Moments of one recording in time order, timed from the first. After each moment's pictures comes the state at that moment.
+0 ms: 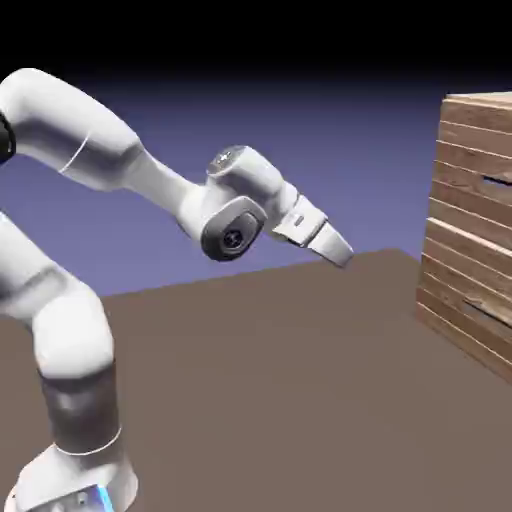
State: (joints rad) arm -0.03 -0.59 0.02 -2.78 0.05 3.03 0.75
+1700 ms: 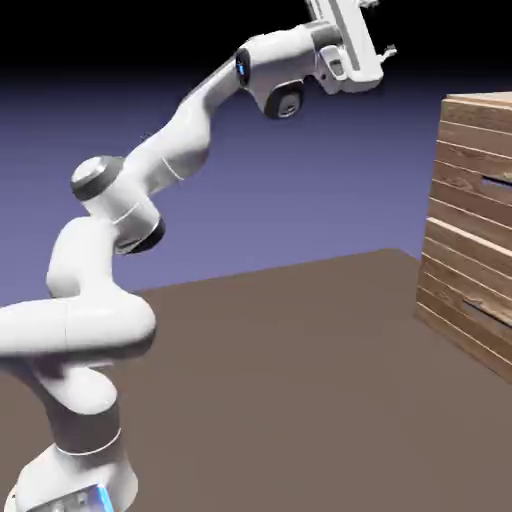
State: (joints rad) arm -1.88 -1.40 1.06 -1.56 2.25 2.72 1.19
